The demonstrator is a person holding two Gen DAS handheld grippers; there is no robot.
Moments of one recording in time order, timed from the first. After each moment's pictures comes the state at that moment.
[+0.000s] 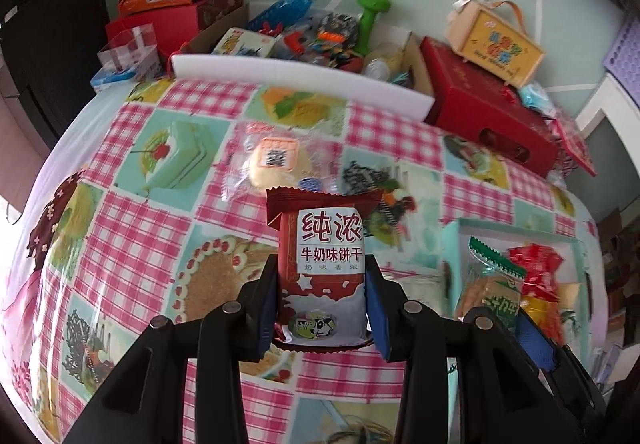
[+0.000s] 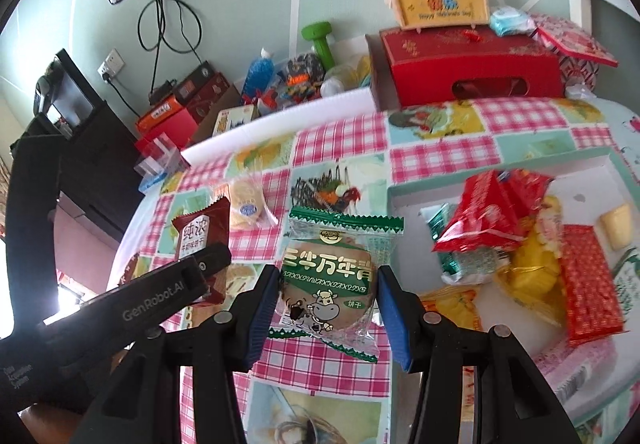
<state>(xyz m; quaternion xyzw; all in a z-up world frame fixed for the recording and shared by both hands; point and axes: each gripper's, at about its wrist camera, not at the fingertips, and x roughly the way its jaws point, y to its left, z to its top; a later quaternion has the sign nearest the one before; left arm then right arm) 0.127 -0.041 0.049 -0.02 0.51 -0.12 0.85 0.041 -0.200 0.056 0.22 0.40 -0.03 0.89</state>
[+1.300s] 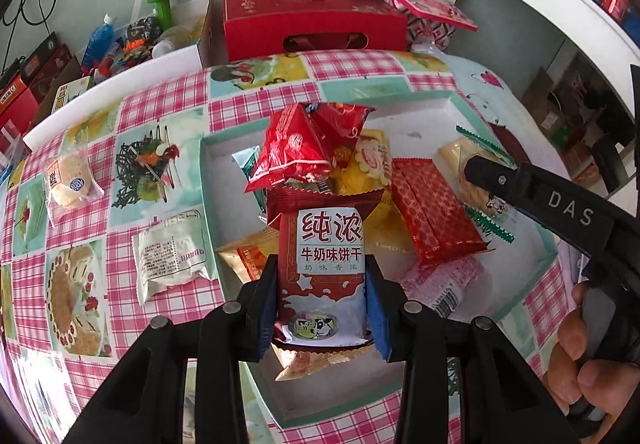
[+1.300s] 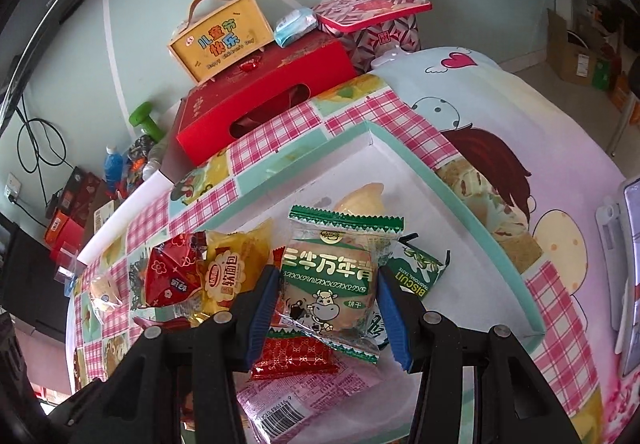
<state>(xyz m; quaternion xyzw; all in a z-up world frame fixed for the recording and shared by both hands) 0.031 -0.200 0.031 0.13 0.51 -0.30 0.79 -0.046 -0.379 0.029 0.31 0.39 -0.24 0.83</state>
